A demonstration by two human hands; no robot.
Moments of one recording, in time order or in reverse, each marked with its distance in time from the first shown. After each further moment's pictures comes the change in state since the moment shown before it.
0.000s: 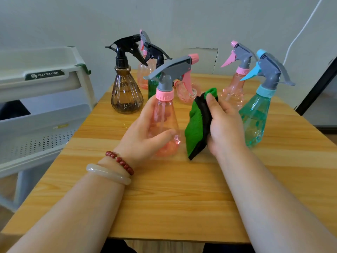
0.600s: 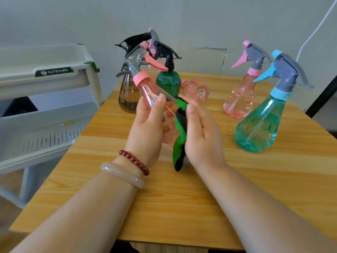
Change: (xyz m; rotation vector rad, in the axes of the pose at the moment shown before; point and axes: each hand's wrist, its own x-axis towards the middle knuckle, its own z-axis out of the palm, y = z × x) left_hand 0.009 0.013 0.012 -0.584 0.305 -0.196; right_hand -0.033 0.029 0.025 -0.613 -0.253 -0.596
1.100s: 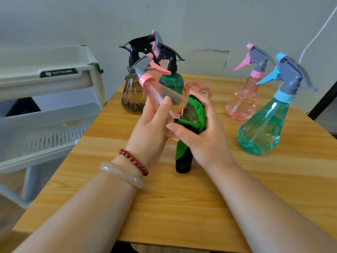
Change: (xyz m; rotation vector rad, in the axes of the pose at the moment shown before) left_hand 0.002 -0.001 -0.005 0.096 -0.062 -0.003; right_hand 0.003 0.002 -0.010 0.277 -0.152 0.137
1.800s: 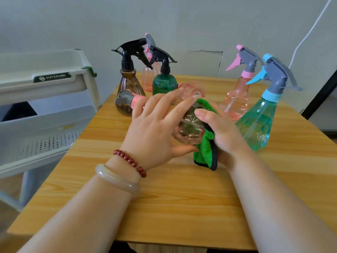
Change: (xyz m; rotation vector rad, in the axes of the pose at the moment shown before) left_hand 0.001 0.003 0.000 1.337 -0.022 0.843; right_hand 0.018 0.001 -0.043 0.404 -0.126 0.275
